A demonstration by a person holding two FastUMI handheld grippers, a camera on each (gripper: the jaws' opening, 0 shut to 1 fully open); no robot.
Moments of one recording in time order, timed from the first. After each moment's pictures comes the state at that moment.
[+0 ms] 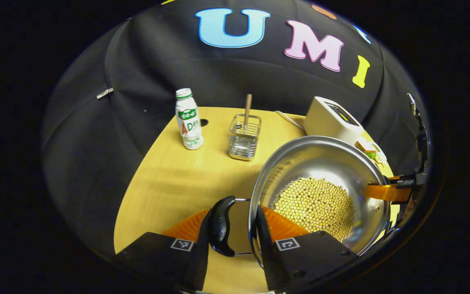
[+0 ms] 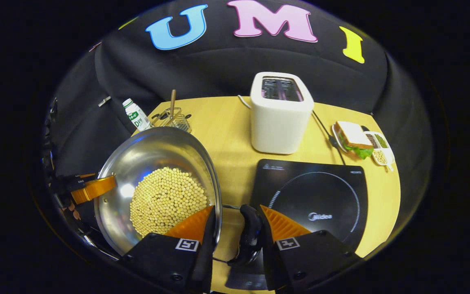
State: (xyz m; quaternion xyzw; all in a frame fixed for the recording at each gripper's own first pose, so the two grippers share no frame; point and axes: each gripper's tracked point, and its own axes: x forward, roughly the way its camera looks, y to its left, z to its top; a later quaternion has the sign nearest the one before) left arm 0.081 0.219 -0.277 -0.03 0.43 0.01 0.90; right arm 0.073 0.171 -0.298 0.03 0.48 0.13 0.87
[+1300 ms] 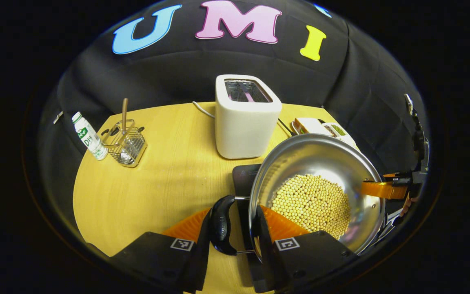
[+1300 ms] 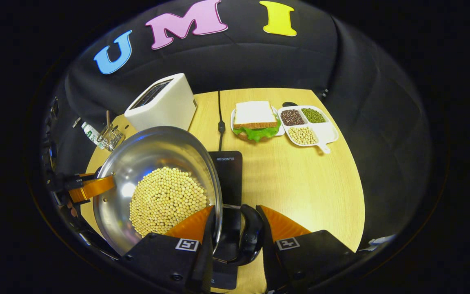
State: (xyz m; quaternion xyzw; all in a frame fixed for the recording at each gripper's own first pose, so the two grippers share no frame) left arm 0.136 -0.056 -0.311 -0.01 0.45 -0.09 0.89; right arm 0.083 -0.098 -0.339 0.05 0.50 0.05 0.86
